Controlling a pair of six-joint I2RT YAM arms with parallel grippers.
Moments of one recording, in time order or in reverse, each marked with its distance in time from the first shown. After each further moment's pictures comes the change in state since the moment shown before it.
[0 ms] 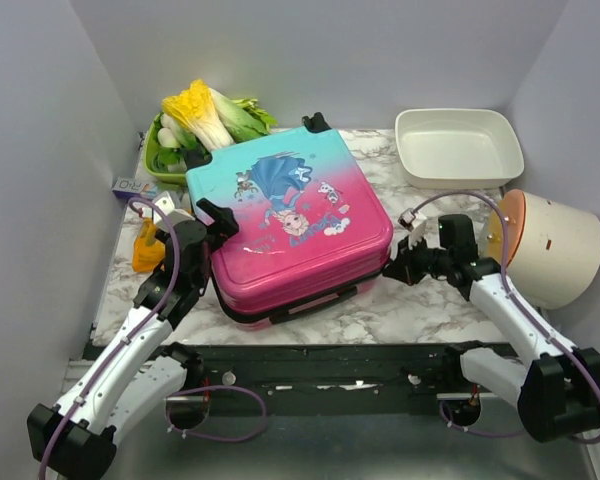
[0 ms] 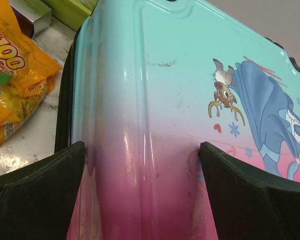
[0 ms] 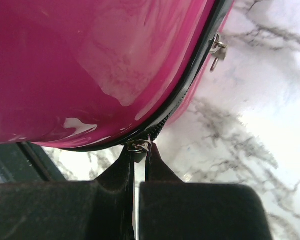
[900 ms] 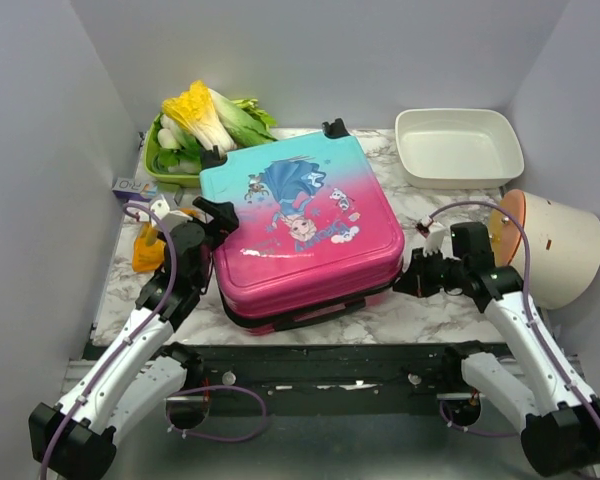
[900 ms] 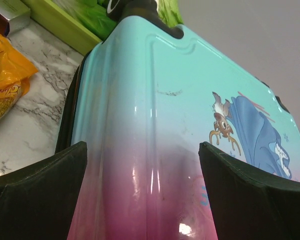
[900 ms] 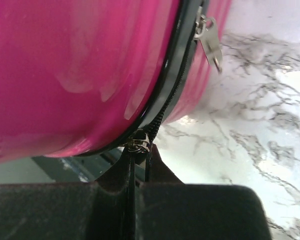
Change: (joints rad) left arm 0.000 -0.008 -0.044 0.099 0.012 -0.087; right arm 0.017 -0.199 0.069 -0.364 0.111 0.283
